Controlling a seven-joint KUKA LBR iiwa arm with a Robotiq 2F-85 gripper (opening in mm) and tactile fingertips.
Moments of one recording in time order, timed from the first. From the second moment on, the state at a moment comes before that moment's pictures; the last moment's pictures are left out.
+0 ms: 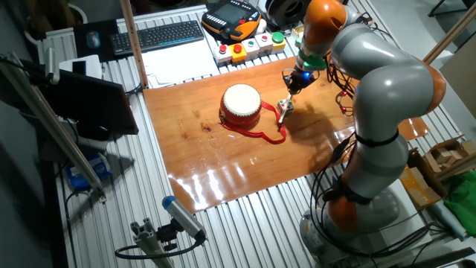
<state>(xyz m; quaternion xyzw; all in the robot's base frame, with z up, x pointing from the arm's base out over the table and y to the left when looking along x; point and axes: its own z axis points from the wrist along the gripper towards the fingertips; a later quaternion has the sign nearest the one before) 0.549 -0.053 0.190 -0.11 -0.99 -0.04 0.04</state>
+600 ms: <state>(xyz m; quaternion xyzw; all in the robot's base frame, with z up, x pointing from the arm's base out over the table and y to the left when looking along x) 0.556 -0.064 0.182 -0.15 -0.99 -0.03 0.04</state>
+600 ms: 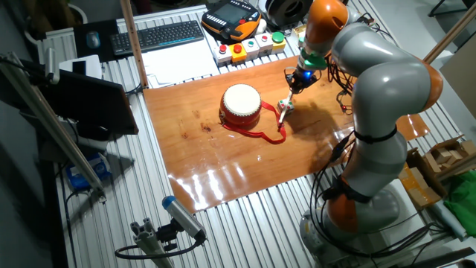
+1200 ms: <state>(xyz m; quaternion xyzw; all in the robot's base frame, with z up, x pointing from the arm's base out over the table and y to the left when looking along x) 0.559 -0.065 0.177 -0.17 -0.98 -0.03 0.04</state>
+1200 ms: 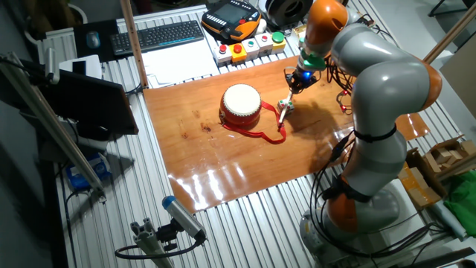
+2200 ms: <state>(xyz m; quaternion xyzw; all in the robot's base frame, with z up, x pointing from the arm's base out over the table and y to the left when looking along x) 0.562 -0.079 0.157 -0.18 -0.98 -0.03 0.06</state>
